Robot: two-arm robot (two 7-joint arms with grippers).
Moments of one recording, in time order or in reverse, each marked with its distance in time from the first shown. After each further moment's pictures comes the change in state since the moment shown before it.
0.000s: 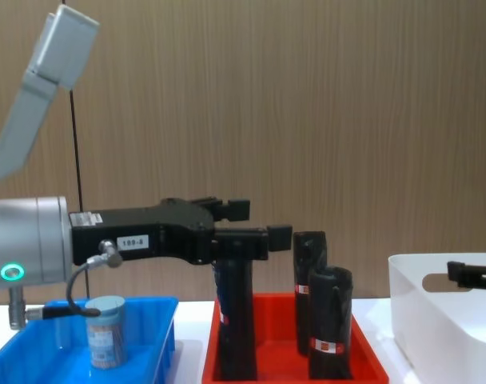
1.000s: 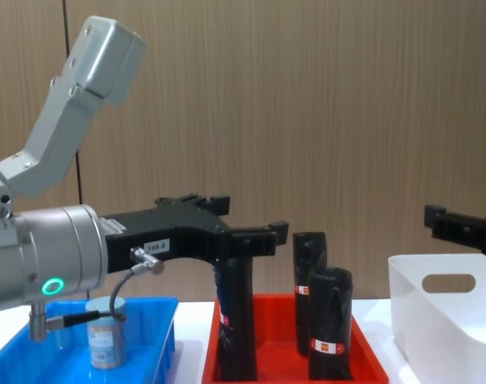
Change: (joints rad) left arm 0.090 -0.015 0.034 -0.131 0.105 0.006 0.388; right arm -0.251 -0.064 0.010 -0.337 -0.051 -0.130 -0.161
